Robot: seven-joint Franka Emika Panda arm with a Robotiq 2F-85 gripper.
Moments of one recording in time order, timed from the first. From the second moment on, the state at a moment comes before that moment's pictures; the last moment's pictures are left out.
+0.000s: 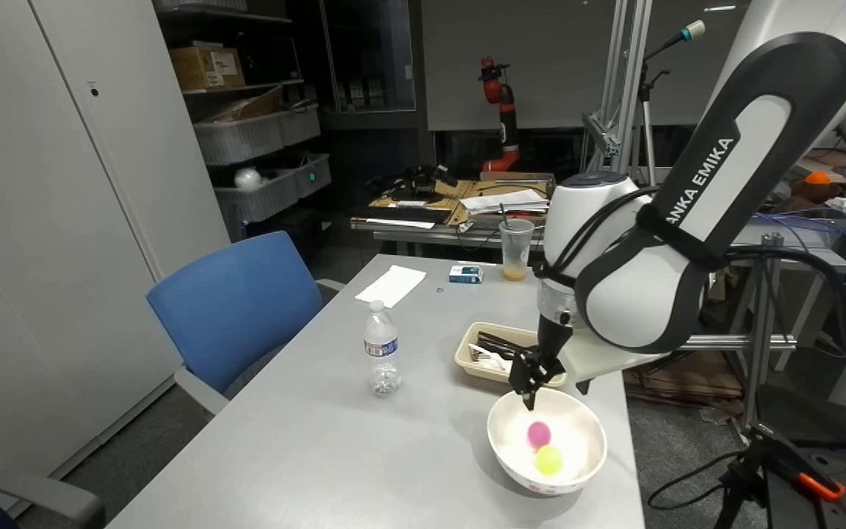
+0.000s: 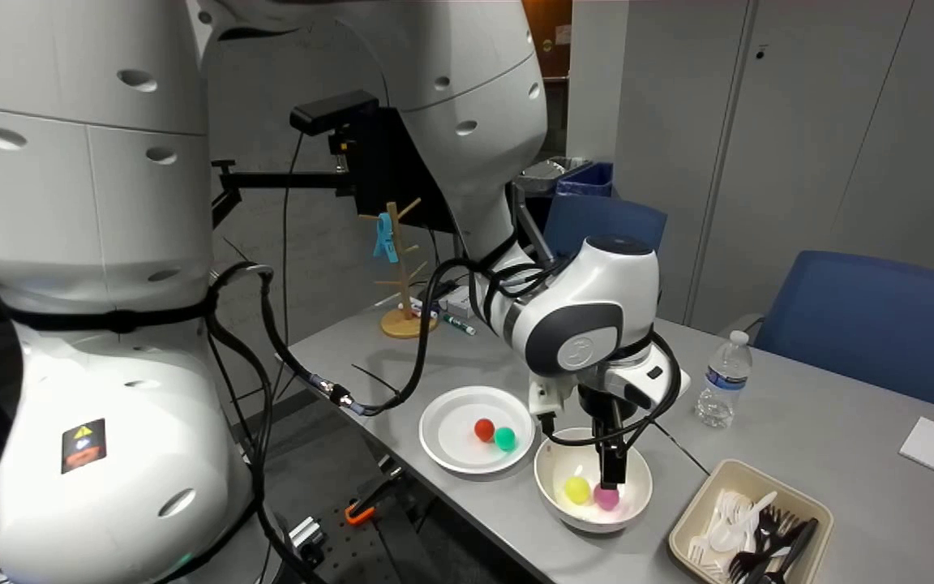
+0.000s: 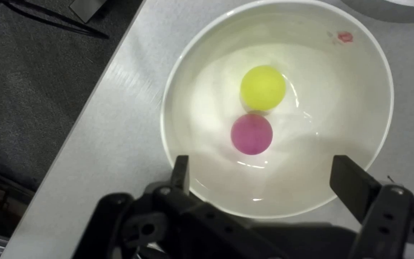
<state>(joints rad) 0.05 0.28 -0.14 -2.53 0.07 2.87 0.54</state>
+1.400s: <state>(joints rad) 0.06 0.46 -0.11 -2.44 0.15 2.96 0.51</state>
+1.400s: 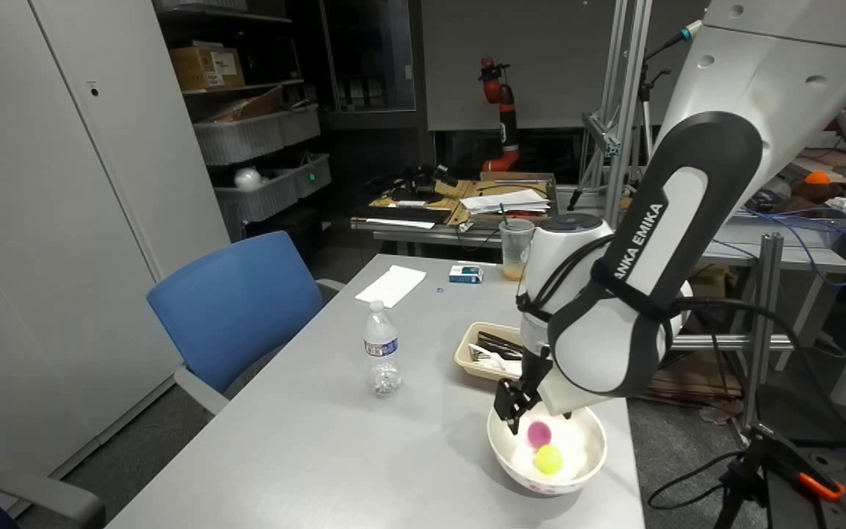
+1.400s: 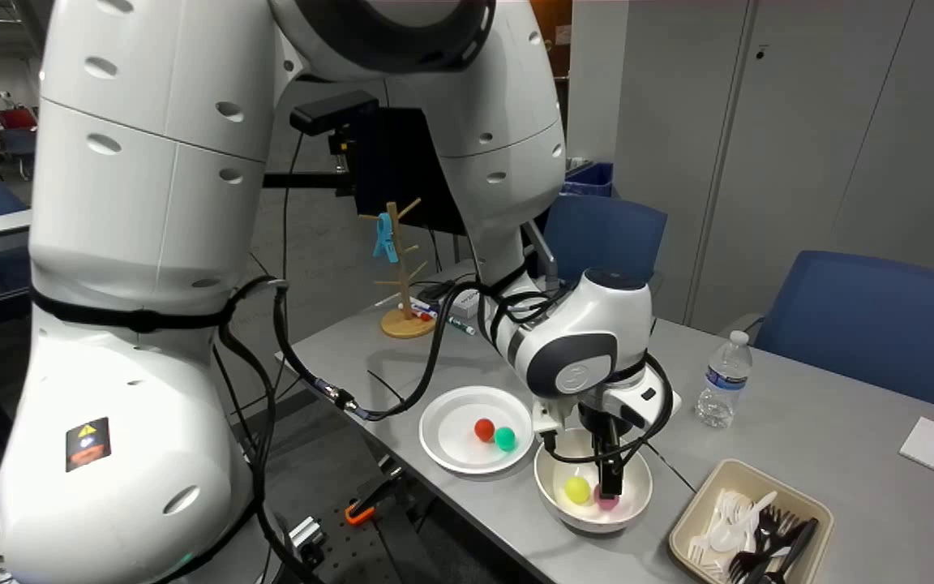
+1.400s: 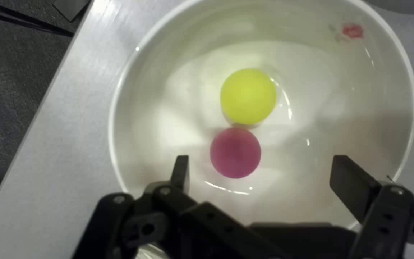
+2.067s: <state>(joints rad) 0.06 0.54 -0.11 -2.39 0.18 3.01 0.49</state>
